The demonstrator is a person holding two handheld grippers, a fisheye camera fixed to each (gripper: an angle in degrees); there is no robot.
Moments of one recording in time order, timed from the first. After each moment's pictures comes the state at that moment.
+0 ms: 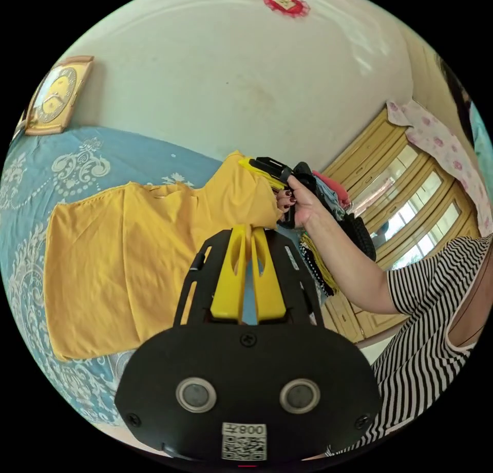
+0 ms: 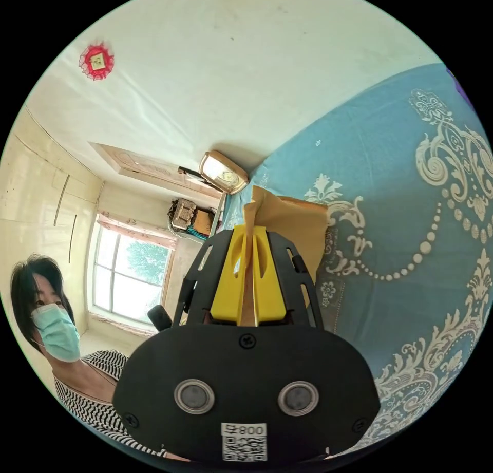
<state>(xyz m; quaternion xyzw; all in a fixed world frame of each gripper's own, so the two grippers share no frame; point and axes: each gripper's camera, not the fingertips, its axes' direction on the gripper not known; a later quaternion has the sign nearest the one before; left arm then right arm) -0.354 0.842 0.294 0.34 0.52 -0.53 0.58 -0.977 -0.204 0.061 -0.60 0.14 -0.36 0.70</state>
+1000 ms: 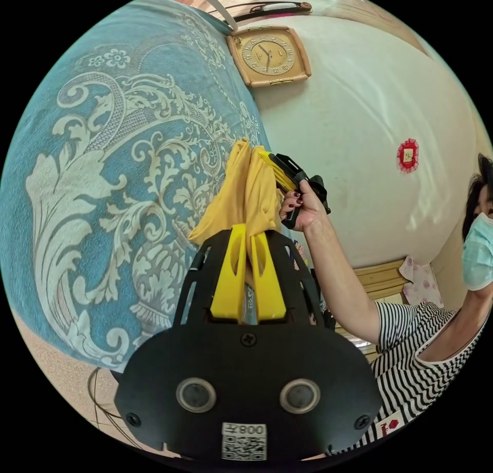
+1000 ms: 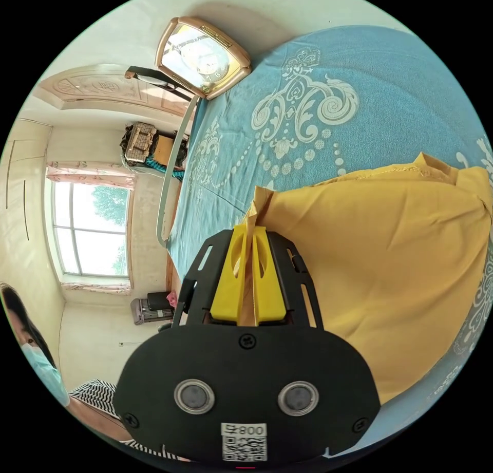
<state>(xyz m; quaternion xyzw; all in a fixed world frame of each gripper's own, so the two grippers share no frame) -0.196 1.262 0.550 0.22 0.55 -0.75 0.29 -0.940 0.150 0.157 -0.70 0.28 -0.40 0.53</state>
